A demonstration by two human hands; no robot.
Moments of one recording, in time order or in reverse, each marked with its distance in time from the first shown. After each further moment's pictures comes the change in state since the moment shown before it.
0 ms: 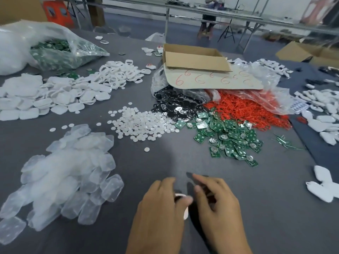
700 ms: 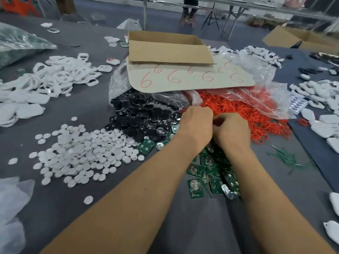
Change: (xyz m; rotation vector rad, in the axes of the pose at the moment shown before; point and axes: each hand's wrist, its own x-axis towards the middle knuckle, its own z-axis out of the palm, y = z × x) left_hand 0.311 0.153 0.084 0.349 0.094 0.551; right_hand 0.291 0.078 -0.030 -0.526 0.077 0.205
